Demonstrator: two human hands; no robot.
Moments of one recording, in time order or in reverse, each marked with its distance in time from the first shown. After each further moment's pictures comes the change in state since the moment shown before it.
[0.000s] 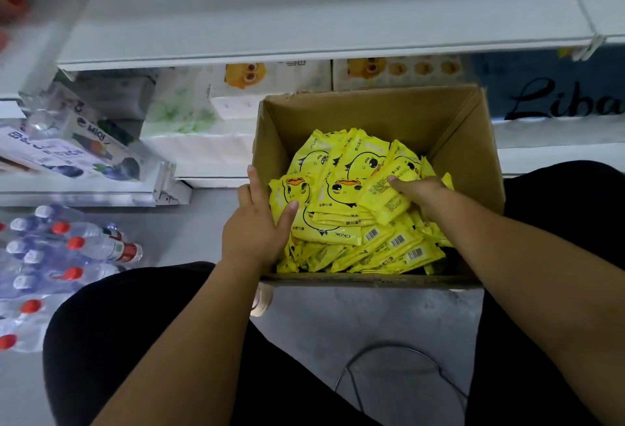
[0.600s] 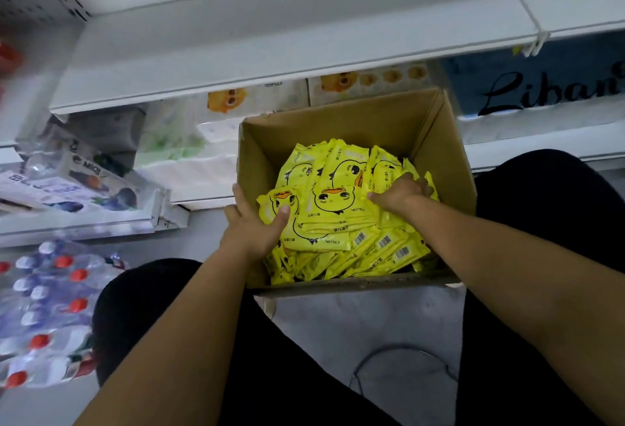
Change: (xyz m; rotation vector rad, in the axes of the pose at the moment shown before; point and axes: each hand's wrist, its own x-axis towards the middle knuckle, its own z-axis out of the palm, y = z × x) left_hand 0.014 0.029 -0.018 -0.226 -0.275 -0.277; right_hand -0.029 -0.008 -0.008 -0.600 0.055 -0.167
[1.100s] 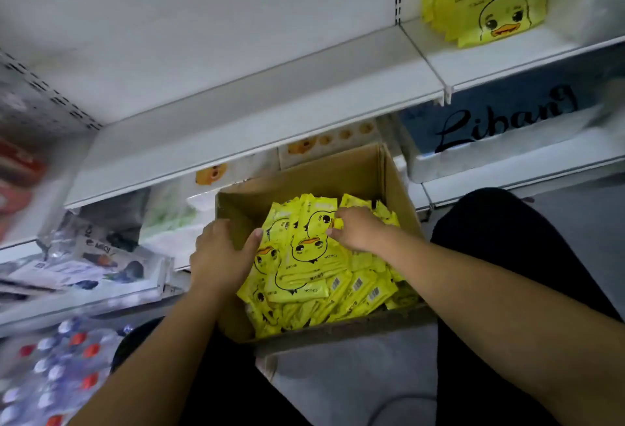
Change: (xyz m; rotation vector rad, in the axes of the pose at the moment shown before) left_hand -0.034 0.089 -0.026 0.278 0.350 0.222; right_hand -0.044 0.009 -0.067 -0.034 -0.103 -0.568
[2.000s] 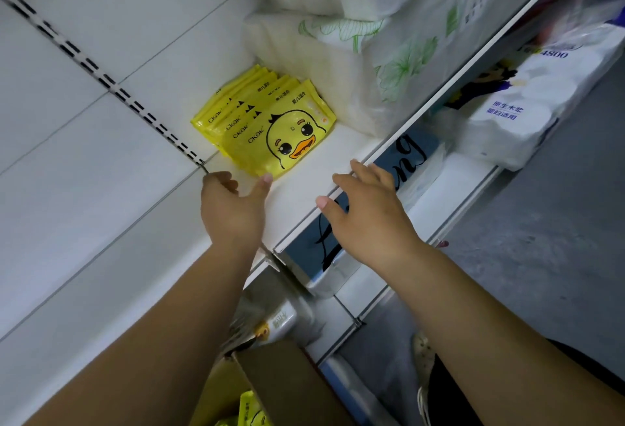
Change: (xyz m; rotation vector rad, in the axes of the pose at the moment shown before) left_hand 0.179 0.473 0.125 -0.524 0.024 0.398; right_hand 0.013 0.221 -0.256 0.479 0.810 0.227
